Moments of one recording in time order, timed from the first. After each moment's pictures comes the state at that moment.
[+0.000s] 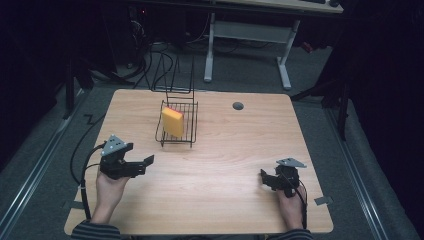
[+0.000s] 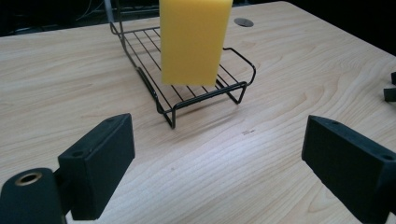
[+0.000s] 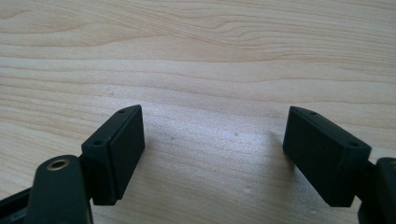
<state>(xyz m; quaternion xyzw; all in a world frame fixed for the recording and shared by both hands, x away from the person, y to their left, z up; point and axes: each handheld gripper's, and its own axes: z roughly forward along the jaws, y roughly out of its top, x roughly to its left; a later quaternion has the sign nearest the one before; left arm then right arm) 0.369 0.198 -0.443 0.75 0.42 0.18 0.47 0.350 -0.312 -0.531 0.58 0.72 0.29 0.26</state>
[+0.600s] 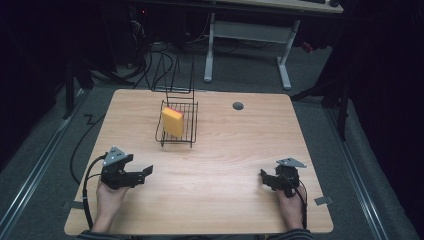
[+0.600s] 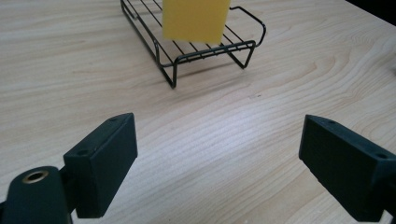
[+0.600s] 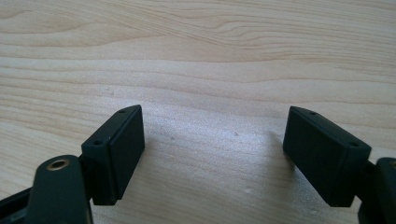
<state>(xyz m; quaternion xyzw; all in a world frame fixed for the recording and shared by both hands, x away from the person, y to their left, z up) 0.360 0.205 -0.480 0.76 0.44 0.16 0.45 0.350 -0.311 -0.531 0.58 0.71 0.29 0.25</state>
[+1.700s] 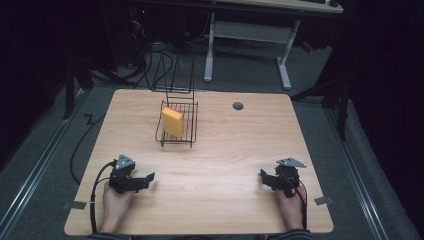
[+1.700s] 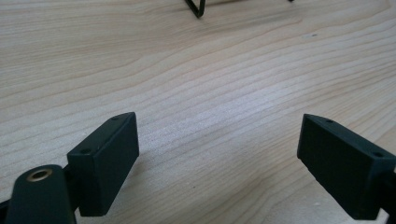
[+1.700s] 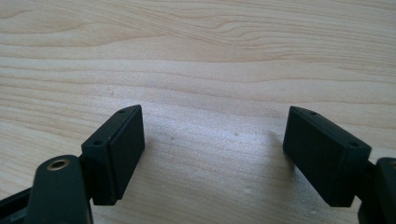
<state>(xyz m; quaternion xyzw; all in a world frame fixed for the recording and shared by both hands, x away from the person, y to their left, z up) 0.373 0.200 -0.532 0.78 0.47 0.15 0.38 0.350 -0.310 -0.531 0.59 0.71 0.29 0.25</state>
